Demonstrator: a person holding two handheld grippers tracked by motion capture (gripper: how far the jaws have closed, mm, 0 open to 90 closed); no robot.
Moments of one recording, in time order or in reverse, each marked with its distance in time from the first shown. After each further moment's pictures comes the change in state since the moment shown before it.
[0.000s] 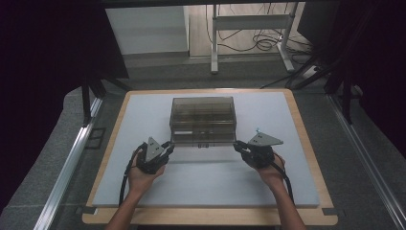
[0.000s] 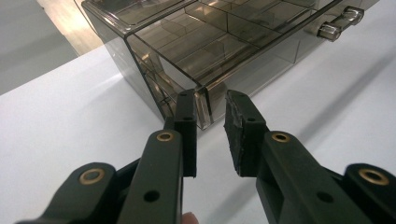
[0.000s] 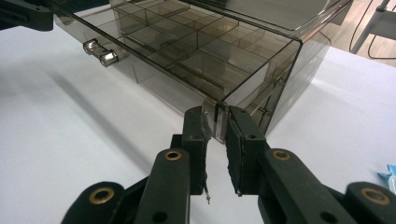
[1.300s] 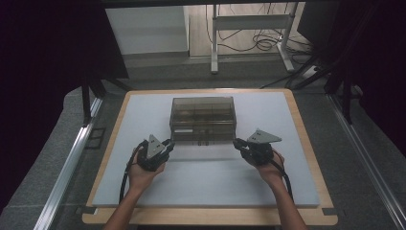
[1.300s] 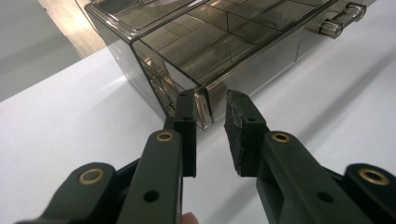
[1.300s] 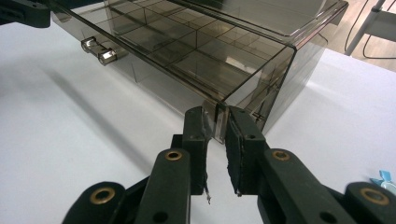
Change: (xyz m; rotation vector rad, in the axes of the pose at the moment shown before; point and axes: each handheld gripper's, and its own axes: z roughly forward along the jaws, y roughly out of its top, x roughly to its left) left arm 0.005 0.004 0.005 0.009 0.004 0.017; right arm -0.003 0.006 0.004 0.013 -0.013 -0.008
